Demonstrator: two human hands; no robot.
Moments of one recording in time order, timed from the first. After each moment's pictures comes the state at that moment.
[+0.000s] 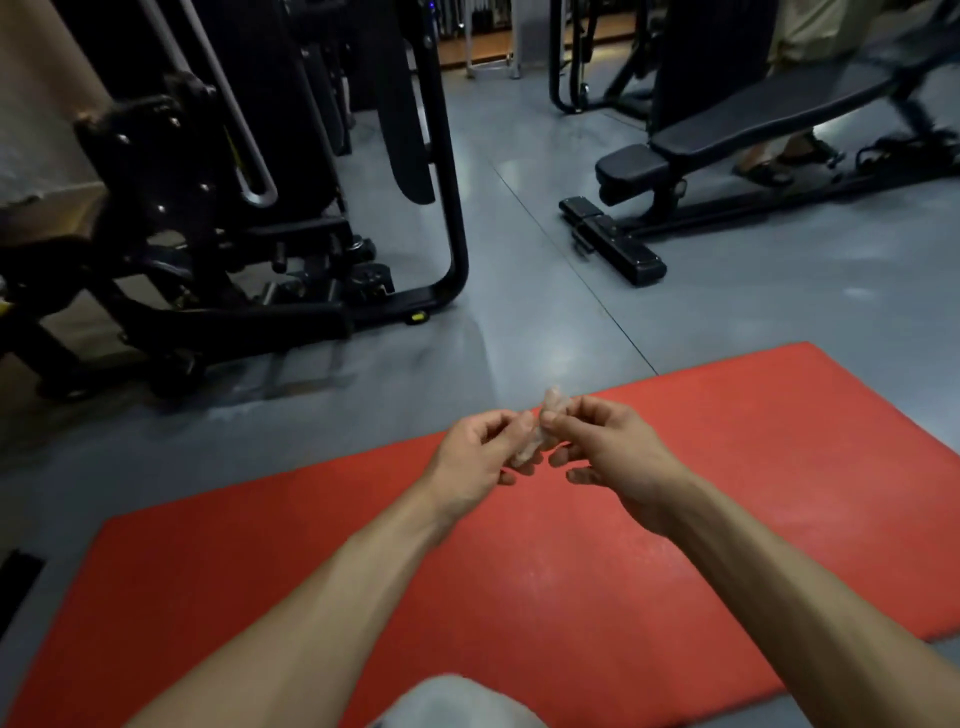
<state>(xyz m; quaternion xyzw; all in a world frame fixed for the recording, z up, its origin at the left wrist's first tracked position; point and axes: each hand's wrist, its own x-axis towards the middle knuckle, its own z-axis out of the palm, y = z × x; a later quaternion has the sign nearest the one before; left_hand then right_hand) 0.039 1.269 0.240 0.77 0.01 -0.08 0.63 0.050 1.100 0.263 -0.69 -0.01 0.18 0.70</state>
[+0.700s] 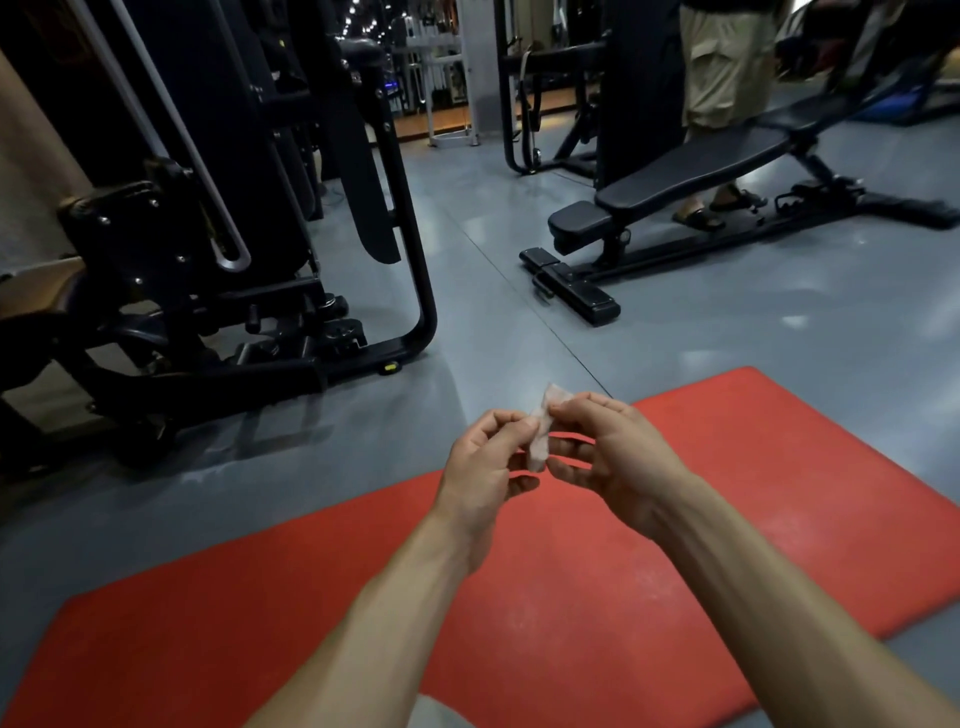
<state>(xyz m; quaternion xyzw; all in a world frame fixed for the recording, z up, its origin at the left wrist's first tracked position) 0.011 1.207 0.293 0.64 0.04 -0.06 0.77 0.023 1.065 0.315 -0.56 0.03 0.15 0.81</state>
